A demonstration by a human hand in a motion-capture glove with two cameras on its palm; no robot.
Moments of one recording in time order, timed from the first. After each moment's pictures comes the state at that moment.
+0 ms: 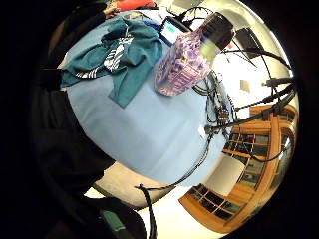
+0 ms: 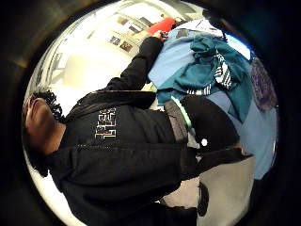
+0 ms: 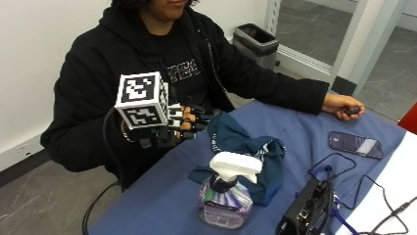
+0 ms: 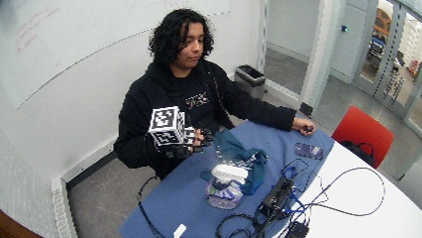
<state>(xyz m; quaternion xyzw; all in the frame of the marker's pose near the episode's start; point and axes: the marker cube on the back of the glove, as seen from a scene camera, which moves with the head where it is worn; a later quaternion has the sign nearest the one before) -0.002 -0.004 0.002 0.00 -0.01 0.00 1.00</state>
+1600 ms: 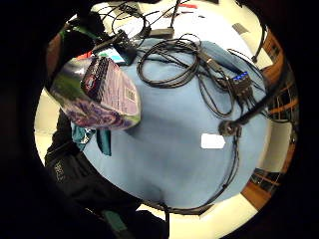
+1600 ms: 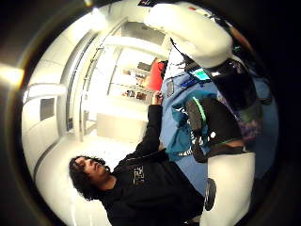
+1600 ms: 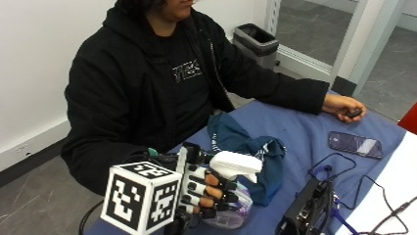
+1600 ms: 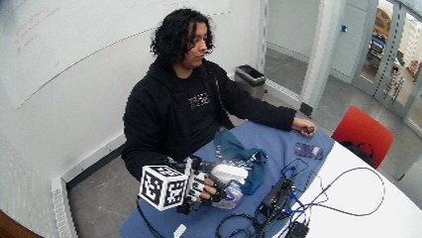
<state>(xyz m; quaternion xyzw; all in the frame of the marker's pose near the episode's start) 0.153 -0.067 -0.011 0.17 -0.26 0.21 0.93</state>
